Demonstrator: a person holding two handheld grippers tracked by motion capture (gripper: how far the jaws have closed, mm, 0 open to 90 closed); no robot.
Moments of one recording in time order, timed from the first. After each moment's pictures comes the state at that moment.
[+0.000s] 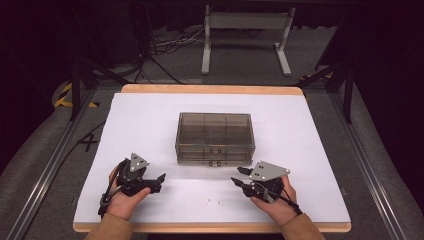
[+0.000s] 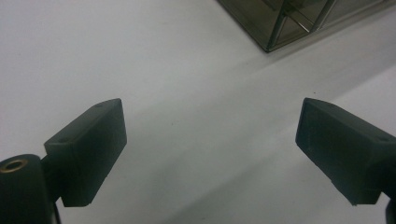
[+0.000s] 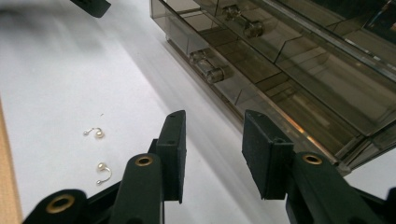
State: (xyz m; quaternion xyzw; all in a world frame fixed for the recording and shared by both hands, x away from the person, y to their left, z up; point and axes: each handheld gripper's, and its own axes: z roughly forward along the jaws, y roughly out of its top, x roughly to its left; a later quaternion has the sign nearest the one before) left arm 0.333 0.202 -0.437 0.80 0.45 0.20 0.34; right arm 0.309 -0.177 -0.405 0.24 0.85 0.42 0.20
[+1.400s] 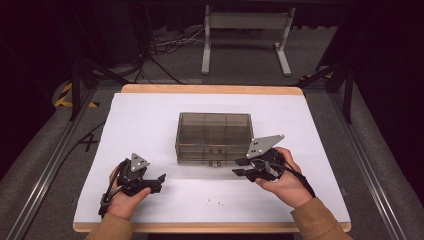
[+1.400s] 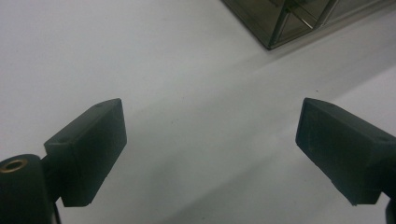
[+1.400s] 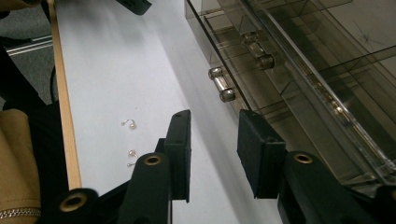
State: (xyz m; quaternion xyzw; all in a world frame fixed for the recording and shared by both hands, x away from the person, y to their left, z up) left arm 0.334 0.201 -0.439 0.80 0.46 0.20 0.34; right arm 0.349 -0.172 -0.344 0.17 0.91 0.36 0.09
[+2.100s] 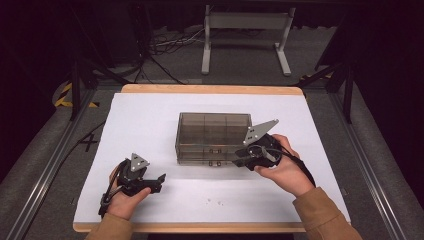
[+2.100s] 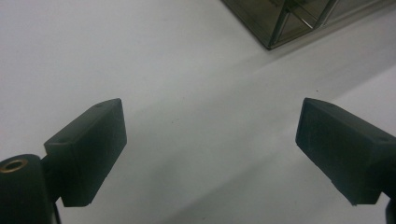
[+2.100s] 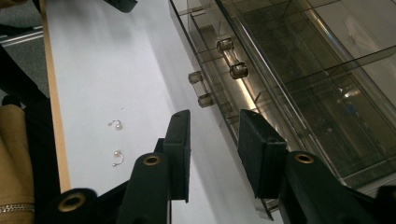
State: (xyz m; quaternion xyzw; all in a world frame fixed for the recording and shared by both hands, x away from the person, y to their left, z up) left arm 0.334 0.201 -0.438 0.80 0.46 0.20 0.34; right arm 0.377 -0.168 -0.331 0.17 0.93 0.33 0.08
